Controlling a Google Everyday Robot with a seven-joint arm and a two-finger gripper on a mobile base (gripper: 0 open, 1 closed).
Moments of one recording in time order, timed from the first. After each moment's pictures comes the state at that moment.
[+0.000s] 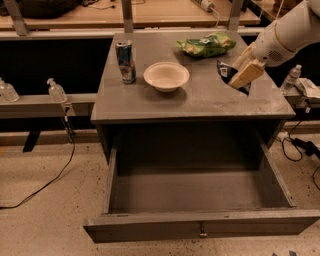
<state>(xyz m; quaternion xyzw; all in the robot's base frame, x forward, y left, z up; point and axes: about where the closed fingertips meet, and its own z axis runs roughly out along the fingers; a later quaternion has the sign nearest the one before) 0.676 -0.239 0.913 -0.57 0.76 0.01 0.32</state>
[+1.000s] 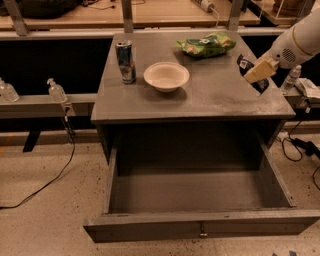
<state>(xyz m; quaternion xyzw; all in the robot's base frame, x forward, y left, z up) 0.678 -0.294 0.908 -0.42 0.85 0.03 0.32</state>
